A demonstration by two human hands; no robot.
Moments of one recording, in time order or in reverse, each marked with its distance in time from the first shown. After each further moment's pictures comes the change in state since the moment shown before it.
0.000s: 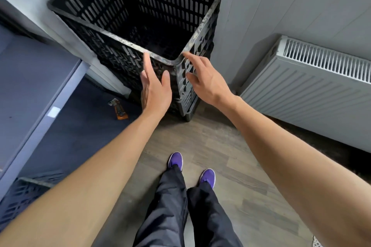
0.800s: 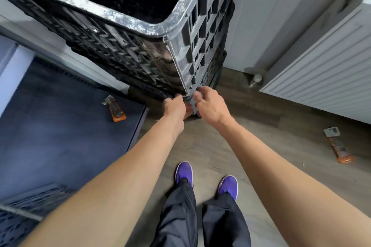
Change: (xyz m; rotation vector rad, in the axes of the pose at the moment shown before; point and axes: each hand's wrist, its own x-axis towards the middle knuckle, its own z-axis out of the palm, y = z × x) left_hand 0.071 -0.139 0.166 -0.594 -0.157 -0.863; right_hand 0.032 0.124 0.188 0.444 -0.108 0.627
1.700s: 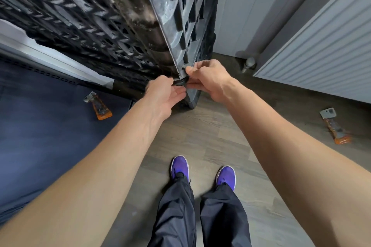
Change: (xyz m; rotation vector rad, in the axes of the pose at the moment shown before) left_hand 0.008 0.015 0.013 -0.009 -0.126 -0.015; right_hand 0.050 0.009 -0.029 0.566 -0.085 0.165
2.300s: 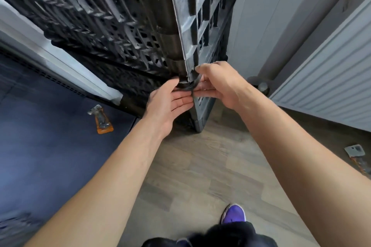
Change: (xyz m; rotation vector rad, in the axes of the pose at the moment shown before) left_hand 0.027 -0.040 -0.021 -0.041 -0.155 0.296; right_hand 0.012 0.009 -0.001 -0.091 -0.048 -0.162
